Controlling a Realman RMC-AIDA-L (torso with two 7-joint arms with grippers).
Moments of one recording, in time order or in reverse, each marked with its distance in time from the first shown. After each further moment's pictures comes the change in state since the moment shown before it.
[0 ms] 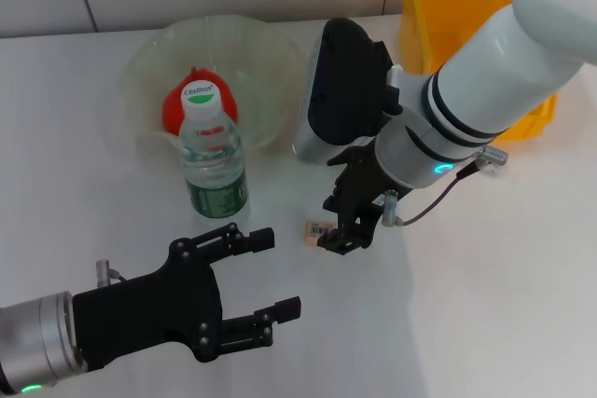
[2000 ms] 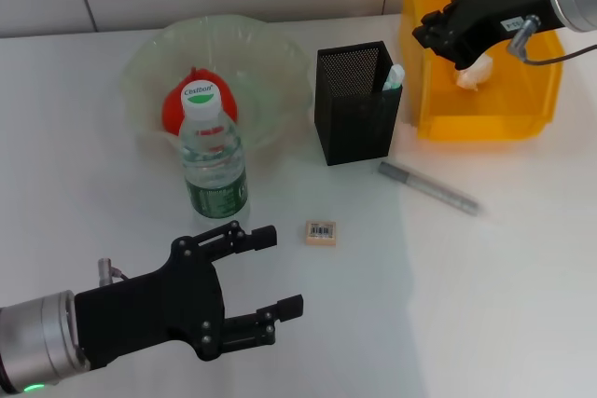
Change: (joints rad) left arm -0.004 -0.004 0.000 -0.006 -0.008 0.004 0.013; right arm -0.230 -0.007 0.416 -0.549 -0.058 -0.090 0.061
